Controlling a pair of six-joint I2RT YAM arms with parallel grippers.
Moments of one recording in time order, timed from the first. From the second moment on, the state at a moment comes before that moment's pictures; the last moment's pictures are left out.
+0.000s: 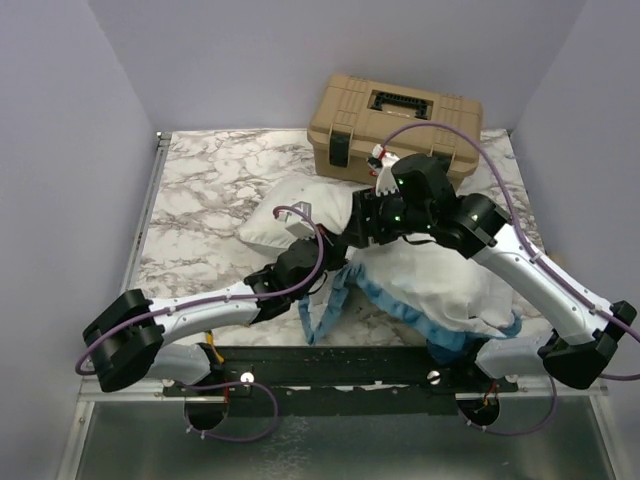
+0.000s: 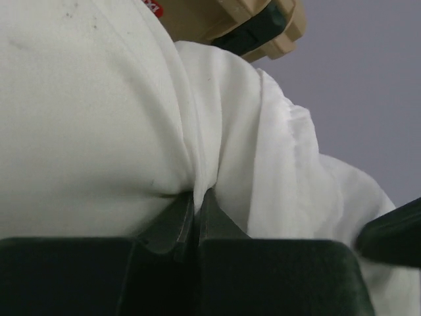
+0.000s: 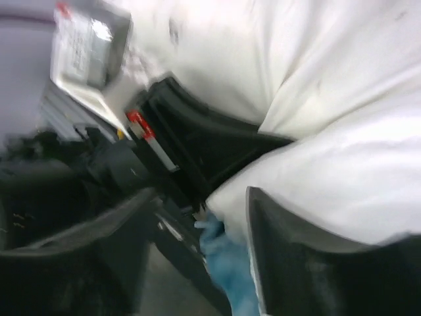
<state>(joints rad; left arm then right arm) -1.00 1.32 0.69 0.48 -0.39 -0.99 0.77 1.31 1.45 -0.82 -0.19 0.47</state>
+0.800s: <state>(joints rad) -1.04 1.08 0.59 0.14 -0.47 -0.85 0.39 1.41 1.44 -1.07 -0.03 0.41</state>
